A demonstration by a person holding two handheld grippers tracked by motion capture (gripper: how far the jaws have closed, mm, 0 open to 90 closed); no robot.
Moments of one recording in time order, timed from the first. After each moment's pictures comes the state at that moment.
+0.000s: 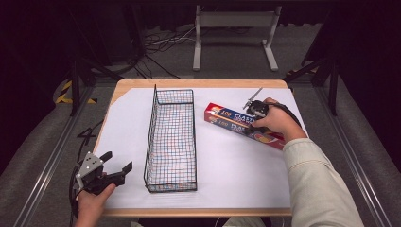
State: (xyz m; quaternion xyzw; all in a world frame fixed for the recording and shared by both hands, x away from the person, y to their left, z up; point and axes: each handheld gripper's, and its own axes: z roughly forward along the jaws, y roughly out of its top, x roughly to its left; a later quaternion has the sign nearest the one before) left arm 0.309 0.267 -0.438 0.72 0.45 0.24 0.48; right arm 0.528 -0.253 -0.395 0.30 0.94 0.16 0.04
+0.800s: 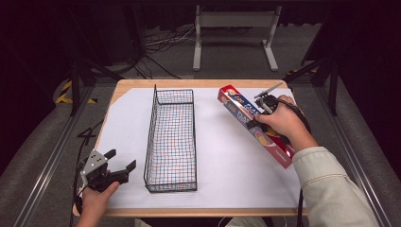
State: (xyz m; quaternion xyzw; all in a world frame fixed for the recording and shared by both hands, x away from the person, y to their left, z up) left arm 0.317 0.258 -0.436 0.72 0.44 0.24 0.48; right arm 0.482 -0.253 -0.341 0.51 0.83 0.21 0.08
